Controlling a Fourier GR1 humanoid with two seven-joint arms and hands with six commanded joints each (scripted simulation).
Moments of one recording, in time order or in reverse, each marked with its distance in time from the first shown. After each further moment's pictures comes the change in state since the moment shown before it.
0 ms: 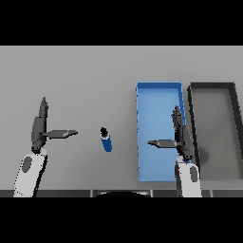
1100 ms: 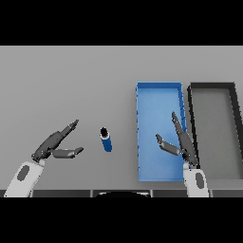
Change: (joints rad) left arm 0.087 0.200 -0.200 -0.134 0.020 -0.501 -0.070; right arm 0.085 -0.148 0.093 -0.084 0.143 0.085 -0.069
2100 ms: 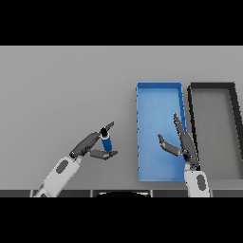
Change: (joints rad) left arm -0.168 -0.338 -0.181 0.237 -0.241 0.102 -0.039; right arm 0.021 -0.003 -0.006 -0.036 -0.016 0.007 0.043
